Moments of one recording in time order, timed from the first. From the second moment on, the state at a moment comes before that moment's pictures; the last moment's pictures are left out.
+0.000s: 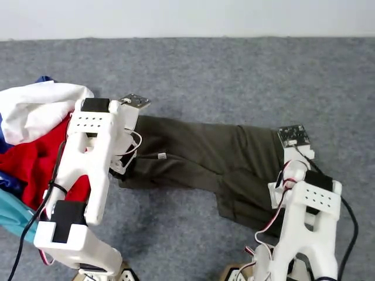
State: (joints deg) left arm -0.2 6.7 9.5 99.1 -16.0; right arm 18.1 -34.7 58.1 62.0 26.9
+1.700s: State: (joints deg) left arm -0.2 6.7 9.5 99.1 -16.0; right arm 13.8 -33.6 50.3 67.3 27.0
